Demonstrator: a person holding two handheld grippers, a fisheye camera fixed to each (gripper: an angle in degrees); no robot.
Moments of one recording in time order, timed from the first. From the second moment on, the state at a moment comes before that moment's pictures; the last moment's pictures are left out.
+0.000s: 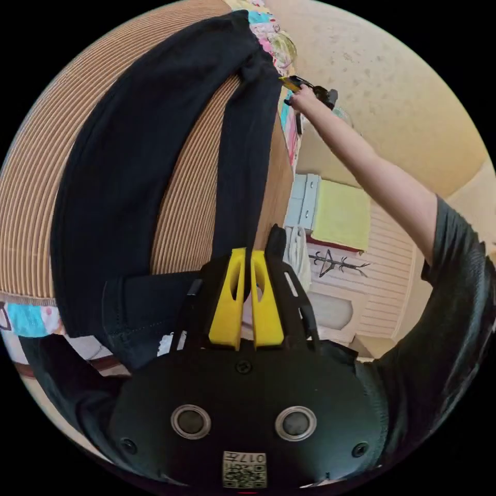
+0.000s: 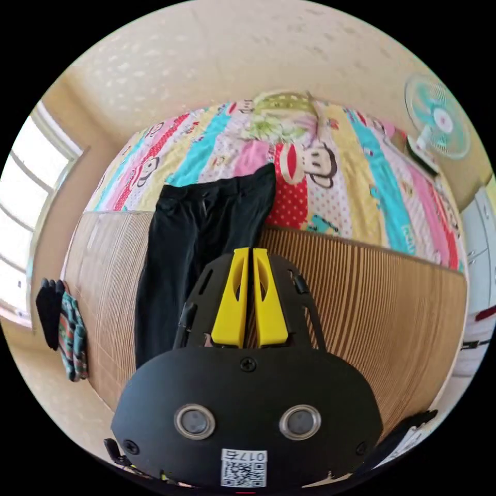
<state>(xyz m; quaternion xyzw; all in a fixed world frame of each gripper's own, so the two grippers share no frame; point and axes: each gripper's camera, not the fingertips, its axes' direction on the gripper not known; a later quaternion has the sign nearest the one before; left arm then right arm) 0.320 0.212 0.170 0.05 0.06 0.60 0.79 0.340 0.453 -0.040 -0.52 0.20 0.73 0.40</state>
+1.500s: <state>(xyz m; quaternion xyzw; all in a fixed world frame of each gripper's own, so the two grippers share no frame) 0.278 0.220 0.099 0.13 -0.15 0.63 0.75 0.035 0.344 -0.091 -0.18 -0.07 0.95 0.26</state>
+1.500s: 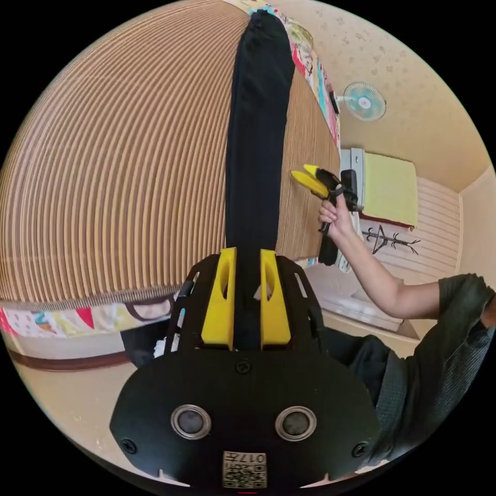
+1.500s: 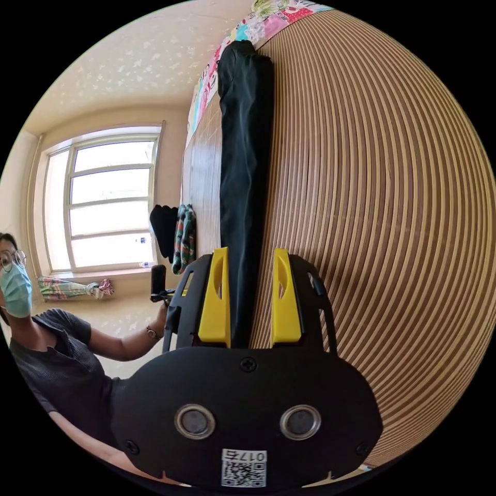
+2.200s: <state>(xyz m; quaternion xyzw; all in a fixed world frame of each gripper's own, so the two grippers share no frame) 0.380 0.208 0.120 0.09 -0.07 0.72 0.68 0.072 0.371 -0.103 0.03 -0.10 0.96 0.27</state>
